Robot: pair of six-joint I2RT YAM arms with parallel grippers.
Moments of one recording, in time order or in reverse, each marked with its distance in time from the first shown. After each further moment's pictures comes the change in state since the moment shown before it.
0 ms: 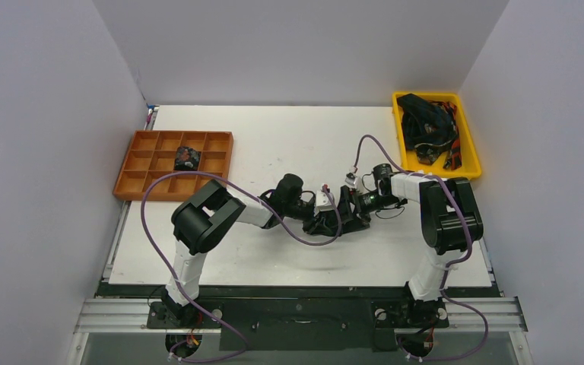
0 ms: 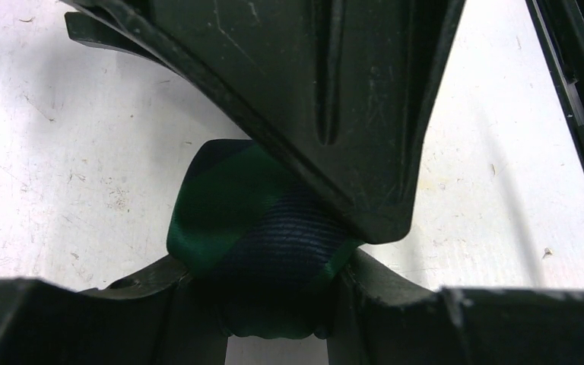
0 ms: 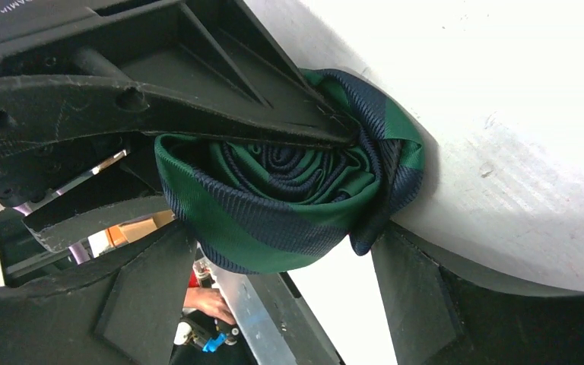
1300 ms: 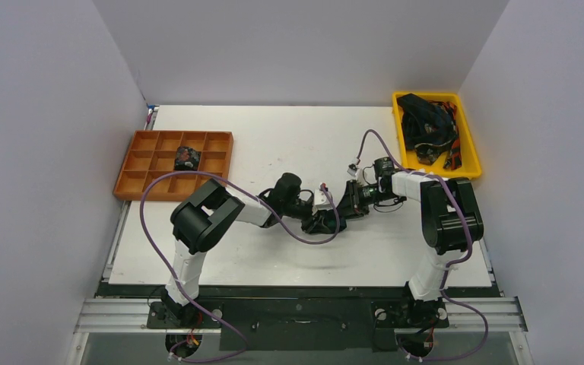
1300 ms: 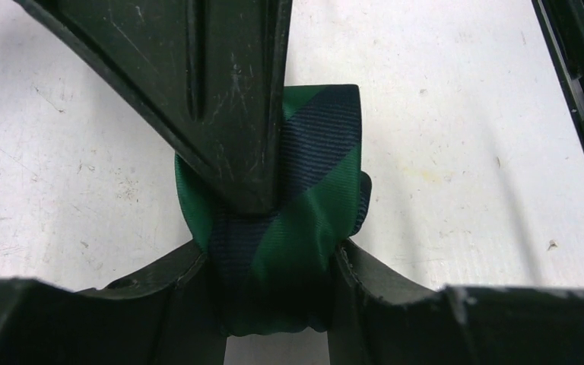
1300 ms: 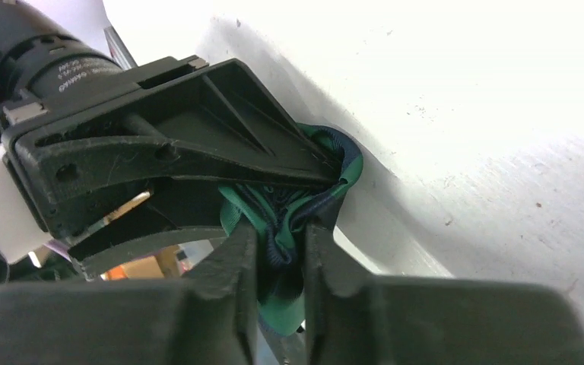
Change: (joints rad) left arm 0.013 0.000 0.000 -0.004 0.006 0.011; right arm 0.000 -0.001 0.010 0.171 0.019 0.189
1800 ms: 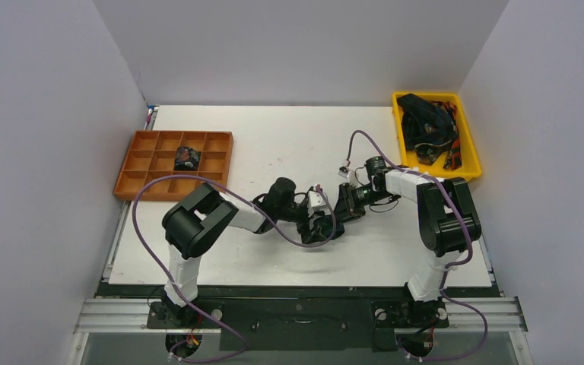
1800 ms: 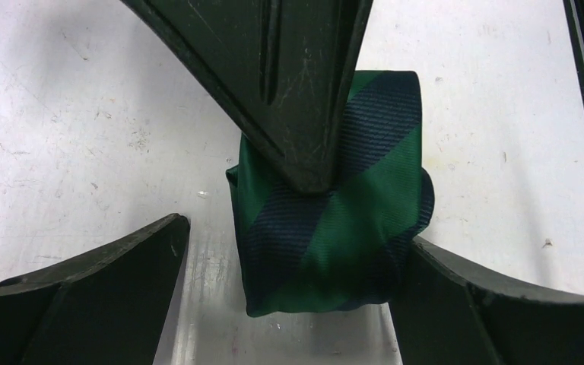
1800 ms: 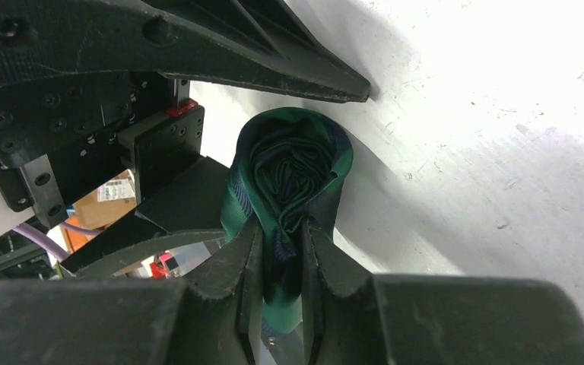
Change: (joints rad) left arm -0.002 -0.079 -0.109 0.066 -0.103 -0.078; right arm 0.055 -0.004 0.052 -0.145 0.029 -0.151
